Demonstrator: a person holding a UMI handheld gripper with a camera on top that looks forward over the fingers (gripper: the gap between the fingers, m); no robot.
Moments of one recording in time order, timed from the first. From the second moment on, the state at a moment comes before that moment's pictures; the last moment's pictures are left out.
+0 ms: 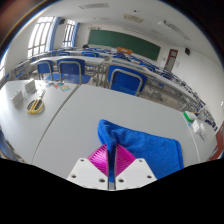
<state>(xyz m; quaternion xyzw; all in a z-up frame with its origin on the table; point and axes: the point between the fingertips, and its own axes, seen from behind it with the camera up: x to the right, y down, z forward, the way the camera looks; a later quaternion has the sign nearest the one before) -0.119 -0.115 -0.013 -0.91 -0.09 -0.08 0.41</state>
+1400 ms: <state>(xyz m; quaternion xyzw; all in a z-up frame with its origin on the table) -0.079 -0.249 0.192 -0.88 0.01 -0.06 0.47</state>
